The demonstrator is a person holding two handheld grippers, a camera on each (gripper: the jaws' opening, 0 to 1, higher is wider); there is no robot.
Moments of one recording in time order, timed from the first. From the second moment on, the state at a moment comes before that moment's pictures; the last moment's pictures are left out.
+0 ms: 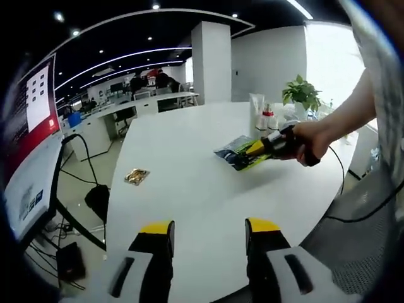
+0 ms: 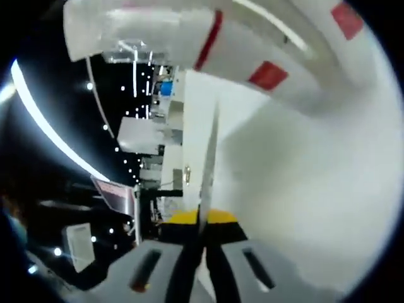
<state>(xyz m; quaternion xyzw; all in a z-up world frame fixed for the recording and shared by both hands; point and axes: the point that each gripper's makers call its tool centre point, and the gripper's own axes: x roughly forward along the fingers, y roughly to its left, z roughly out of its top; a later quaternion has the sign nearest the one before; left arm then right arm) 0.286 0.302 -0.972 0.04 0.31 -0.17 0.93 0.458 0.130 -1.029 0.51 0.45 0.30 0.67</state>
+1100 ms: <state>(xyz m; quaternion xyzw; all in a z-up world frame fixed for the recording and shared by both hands) 0.283 0.302 -0.978 0.05 0.32 -0.18 0.93 0.490 0.095 -1.047 0.67 0.40 0.18 0.60</state>
